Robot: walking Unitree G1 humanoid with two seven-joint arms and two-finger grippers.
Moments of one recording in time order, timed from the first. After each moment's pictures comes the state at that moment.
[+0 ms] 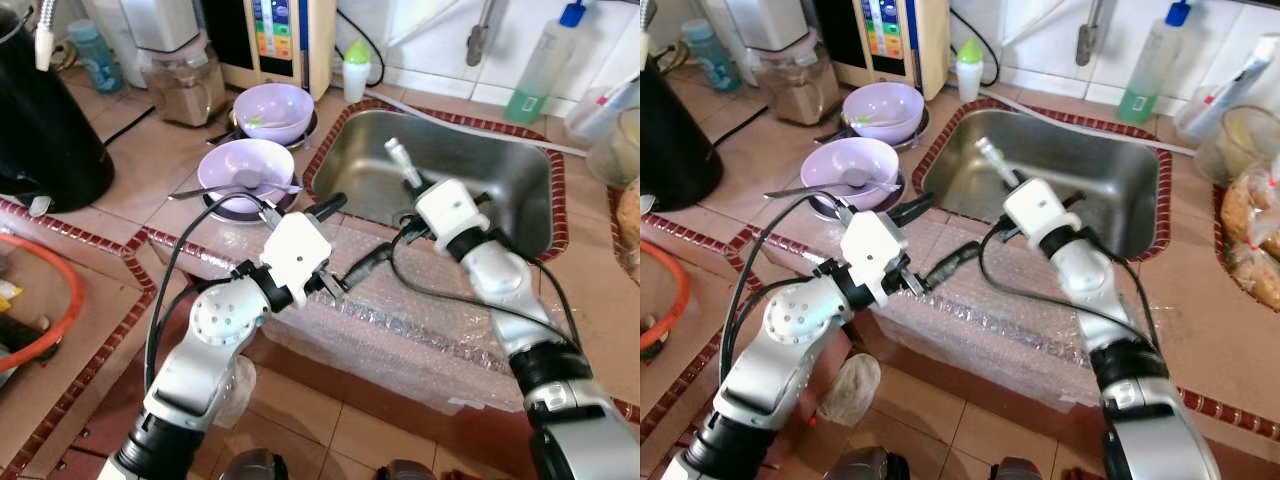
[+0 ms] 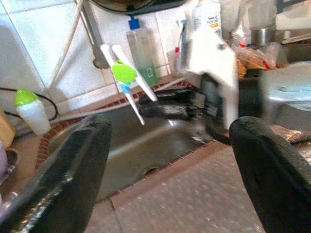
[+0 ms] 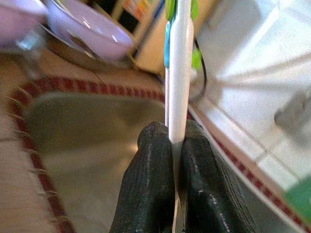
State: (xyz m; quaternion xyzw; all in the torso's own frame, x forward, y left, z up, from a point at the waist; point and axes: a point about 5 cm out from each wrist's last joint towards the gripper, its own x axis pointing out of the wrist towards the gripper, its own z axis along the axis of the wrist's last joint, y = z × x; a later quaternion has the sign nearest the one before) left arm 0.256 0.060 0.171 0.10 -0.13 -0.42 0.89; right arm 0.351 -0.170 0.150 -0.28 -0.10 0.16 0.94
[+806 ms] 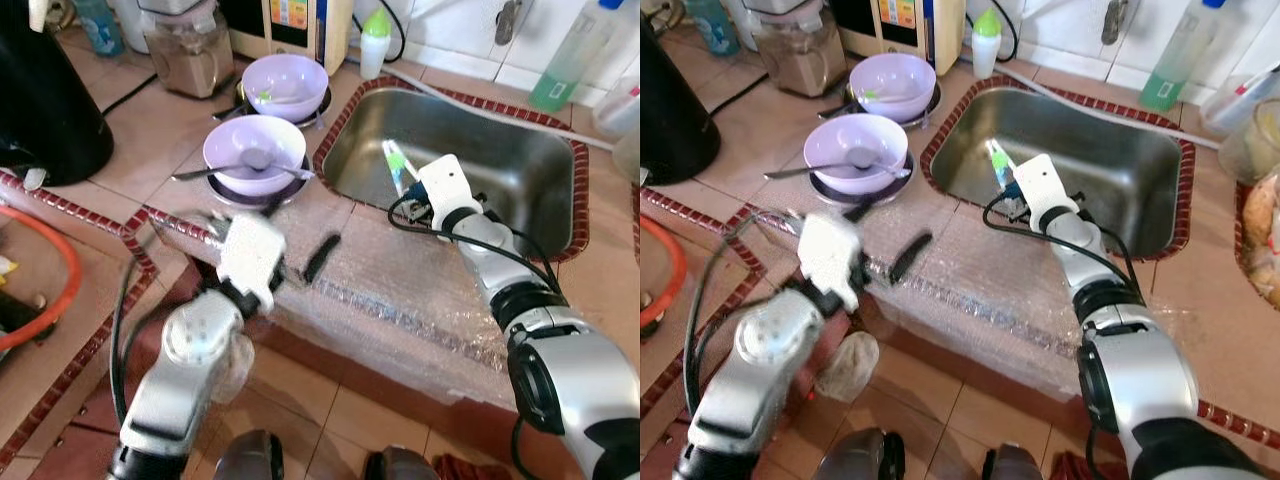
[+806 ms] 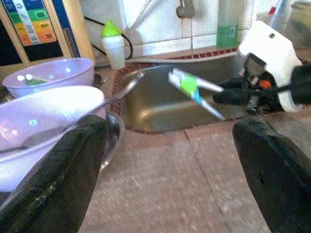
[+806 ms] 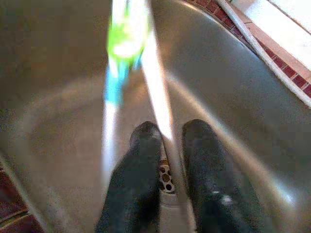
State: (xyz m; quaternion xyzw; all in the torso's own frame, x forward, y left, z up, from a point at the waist) left arm 0.261 0.094 0.165 0.08 -0.09 -0.28 0.95; right arm 0.389 -0.178 0.137 -0.24 0.06 0.11 0.96
